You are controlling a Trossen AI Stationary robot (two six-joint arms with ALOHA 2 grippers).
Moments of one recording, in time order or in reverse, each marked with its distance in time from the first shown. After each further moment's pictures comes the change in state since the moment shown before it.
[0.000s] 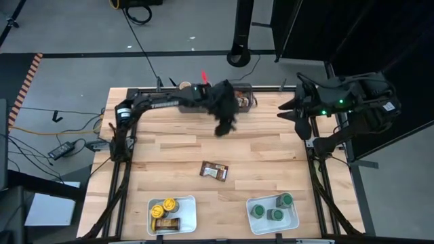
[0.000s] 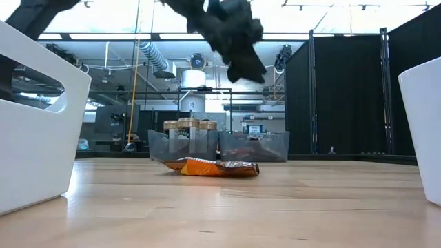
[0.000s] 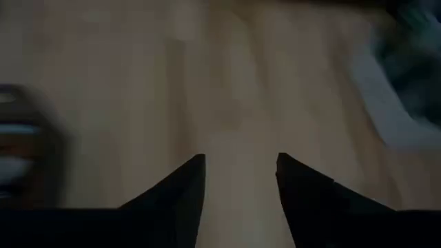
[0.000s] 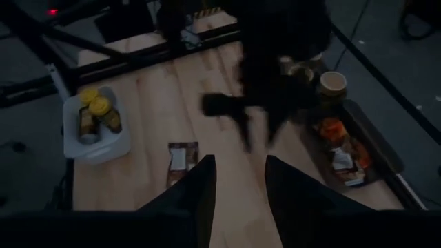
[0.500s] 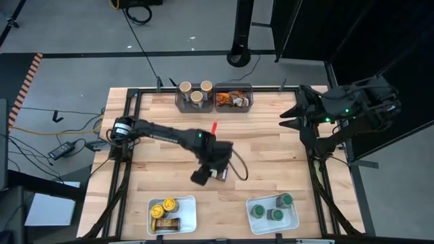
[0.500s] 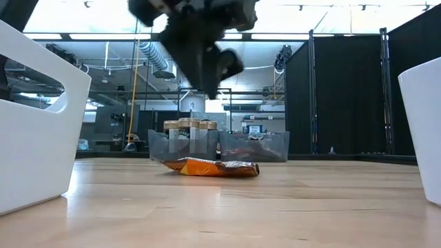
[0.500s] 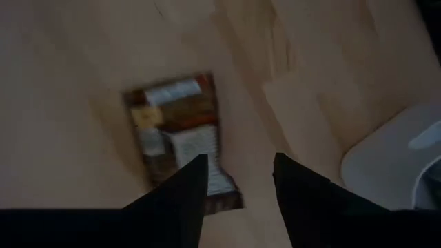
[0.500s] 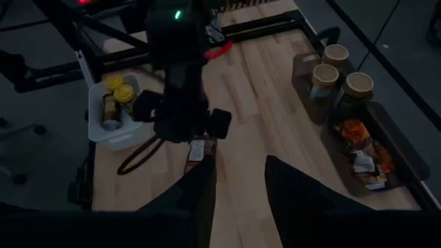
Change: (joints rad) left arm -0.404 -0.028 -0.142 -0.325 -0.144 0.153; right arm 0.118 0.000 0.000 -0.013 0.017 0.029
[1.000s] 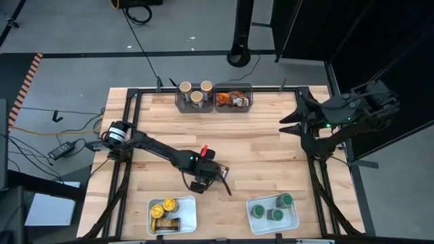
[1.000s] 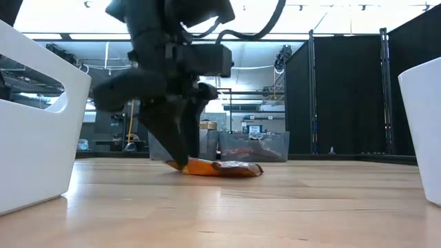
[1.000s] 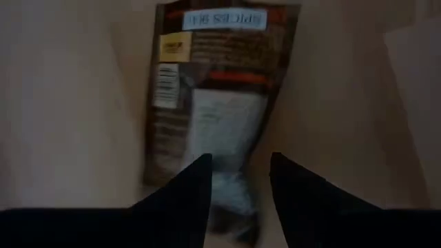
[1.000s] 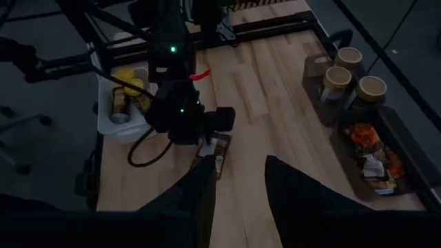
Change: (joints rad) left arm -0.163 -0.044 -0.386 0.389 -0.444 -0.237; right arm 0.086 0.013 0.000 -0.001 0.042 0.024
